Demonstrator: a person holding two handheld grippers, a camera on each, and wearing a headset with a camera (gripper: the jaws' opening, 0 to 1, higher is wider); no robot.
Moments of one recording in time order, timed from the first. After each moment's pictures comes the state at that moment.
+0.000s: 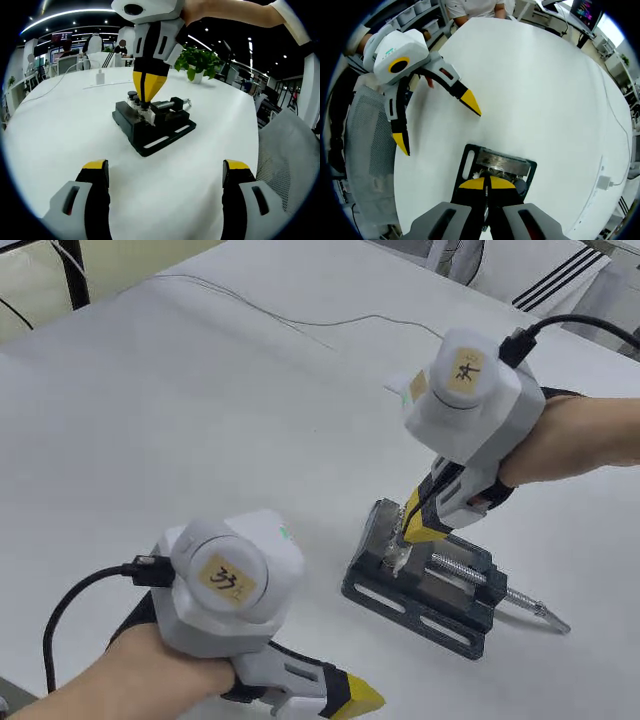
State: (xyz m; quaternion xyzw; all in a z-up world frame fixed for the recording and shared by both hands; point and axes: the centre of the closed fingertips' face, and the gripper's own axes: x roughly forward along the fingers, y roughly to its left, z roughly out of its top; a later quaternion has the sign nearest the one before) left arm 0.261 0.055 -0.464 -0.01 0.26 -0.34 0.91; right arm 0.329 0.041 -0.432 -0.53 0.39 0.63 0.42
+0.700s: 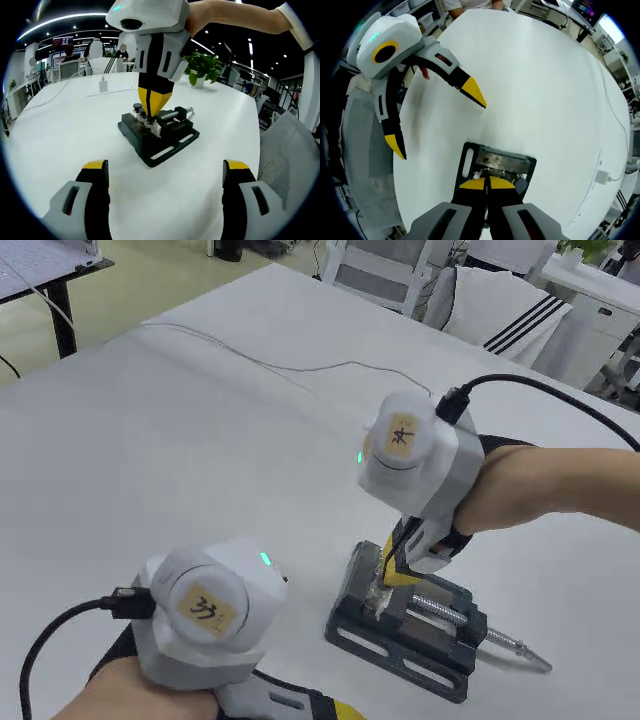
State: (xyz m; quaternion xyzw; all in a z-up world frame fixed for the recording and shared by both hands) left arm 0.270 0.061 -0.441 0.00 0.24 -0.33 0.91; right arm 0.335 0.041 -0.436 -0.54 0.42 0.59 0.43
